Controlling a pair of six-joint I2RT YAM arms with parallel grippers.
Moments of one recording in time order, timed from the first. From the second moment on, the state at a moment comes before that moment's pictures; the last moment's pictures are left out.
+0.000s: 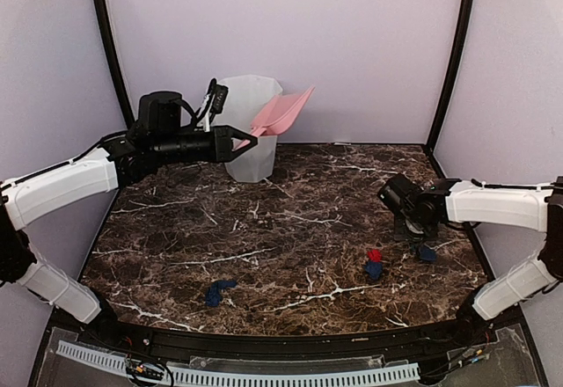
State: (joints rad) left arm -0.65 1.39 1.20 -0.07 0.35 -0.40; right arm 0.65 1.38 0.82 -0.78 0.58 0.76
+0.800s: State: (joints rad) left arm -0.67 1.39 1.19 -0.08 0.33 -0.38; right arm 0.65 1.31 0.91 -1.10 0.74 1.07
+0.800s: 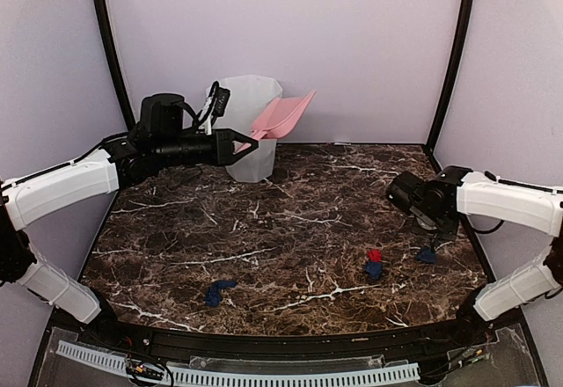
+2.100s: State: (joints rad) left arm -0.74 1.37 1.06 -0.08 0.29 -0.39; right arm 0.68 1.20 0.71 -0.33 0.07 0.58
